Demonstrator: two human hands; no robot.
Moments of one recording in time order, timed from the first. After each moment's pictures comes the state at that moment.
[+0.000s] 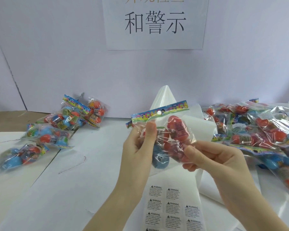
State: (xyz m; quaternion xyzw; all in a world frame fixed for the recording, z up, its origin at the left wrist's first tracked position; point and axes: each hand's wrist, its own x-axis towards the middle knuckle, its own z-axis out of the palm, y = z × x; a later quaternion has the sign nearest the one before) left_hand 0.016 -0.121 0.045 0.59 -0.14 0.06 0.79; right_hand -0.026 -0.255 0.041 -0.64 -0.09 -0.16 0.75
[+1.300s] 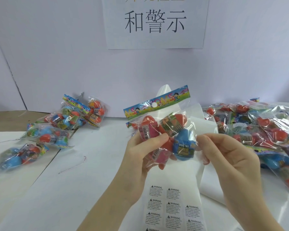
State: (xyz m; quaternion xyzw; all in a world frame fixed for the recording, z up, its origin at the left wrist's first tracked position) left_hand 0.009 -0.110 0.060 0.55 -0.17 -0.10 0.81; right_hand -0.028 -0.250 0.040 -0.66 -0.06 -0.33 0.67
